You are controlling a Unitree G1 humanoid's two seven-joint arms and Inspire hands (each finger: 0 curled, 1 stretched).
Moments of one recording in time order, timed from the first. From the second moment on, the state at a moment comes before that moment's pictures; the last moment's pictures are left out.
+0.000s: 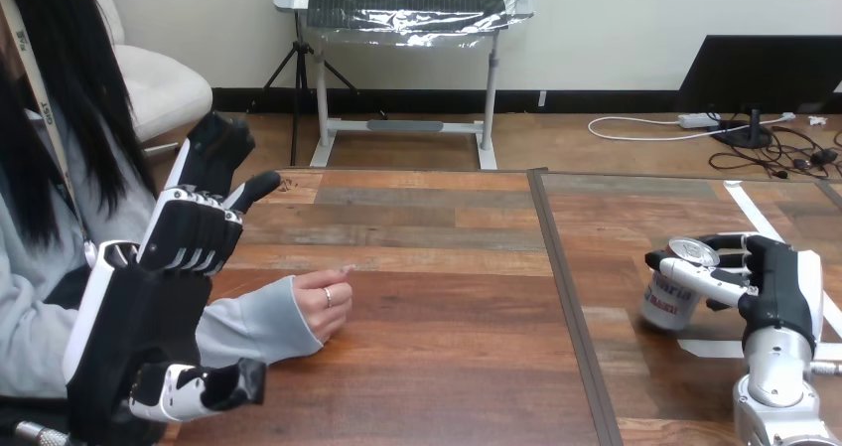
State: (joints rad) left arm 0.08 0.22 0.12 0.31 -0.58 -1.05 -0.79; right arm -0.59 -0.34 -0.16 1.32 -0.09 -0.38 -0.32
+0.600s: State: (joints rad) left arm 0.04 0.19 0.14 0.36 -0.49 -1.10 -0.74; right arm -0.58 -0.33 -0.12 1.26 -0.13 -0.47 -0.32
